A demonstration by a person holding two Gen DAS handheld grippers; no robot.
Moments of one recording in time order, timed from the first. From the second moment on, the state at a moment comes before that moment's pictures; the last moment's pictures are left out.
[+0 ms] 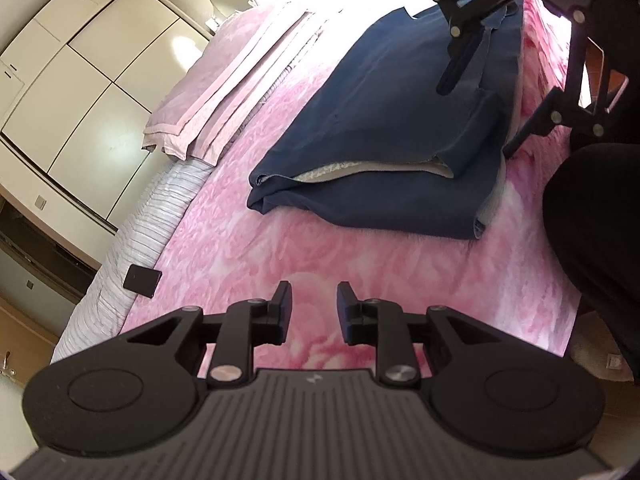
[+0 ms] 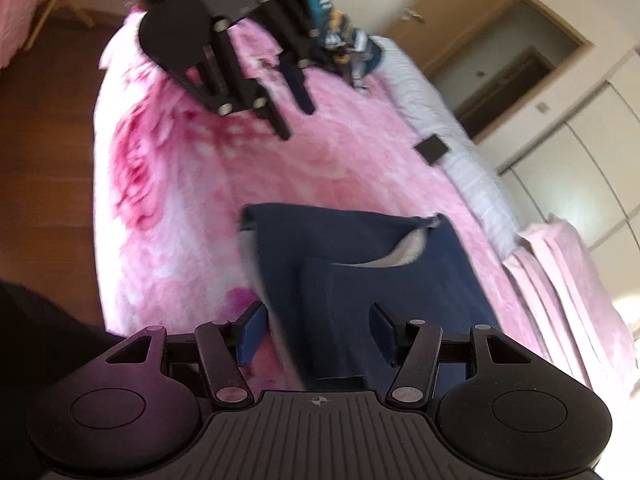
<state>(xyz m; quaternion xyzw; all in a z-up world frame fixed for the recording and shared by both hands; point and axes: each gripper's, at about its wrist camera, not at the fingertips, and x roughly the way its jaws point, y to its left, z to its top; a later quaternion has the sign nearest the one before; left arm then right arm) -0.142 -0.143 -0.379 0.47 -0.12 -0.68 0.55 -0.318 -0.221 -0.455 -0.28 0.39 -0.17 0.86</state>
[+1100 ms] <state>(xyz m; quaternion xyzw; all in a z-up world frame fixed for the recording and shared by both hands) -0.184 -0.179 -0.396 0.49 -0.26 -0.72 0.42 -0.327 -0.253 -0.417 -0.16 0.34 -0.22 0.90</state>
